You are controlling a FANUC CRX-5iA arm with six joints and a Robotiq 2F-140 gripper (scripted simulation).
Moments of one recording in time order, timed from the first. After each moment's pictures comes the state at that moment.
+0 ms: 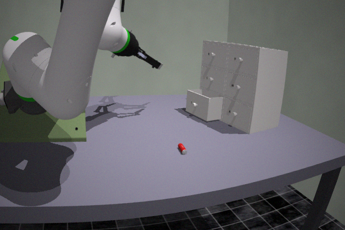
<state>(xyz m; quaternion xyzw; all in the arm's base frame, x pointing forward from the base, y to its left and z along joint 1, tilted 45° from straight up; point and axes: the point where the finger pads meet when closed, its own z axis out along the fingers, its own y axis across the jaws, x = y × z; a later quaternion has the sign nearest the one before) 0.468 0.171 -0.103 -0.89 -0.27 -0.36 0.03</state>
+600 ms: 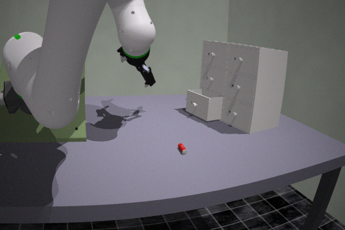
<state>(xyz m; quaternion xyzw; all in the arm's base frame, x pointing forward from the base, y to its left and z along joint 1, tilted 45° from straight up) 0.409 0.118 -0.125 -0.95 -0.24 -0.14 0.10</state>
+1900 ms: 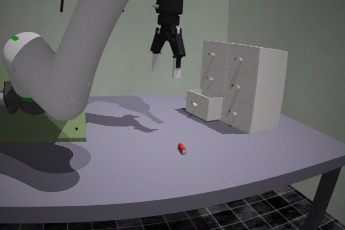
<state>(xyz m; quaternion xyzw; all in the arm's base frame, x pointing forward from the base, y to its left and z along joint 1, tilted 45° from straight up) 0.458 -0.004 0.030 -0.92 -0.03 0.07 -0.38</state>
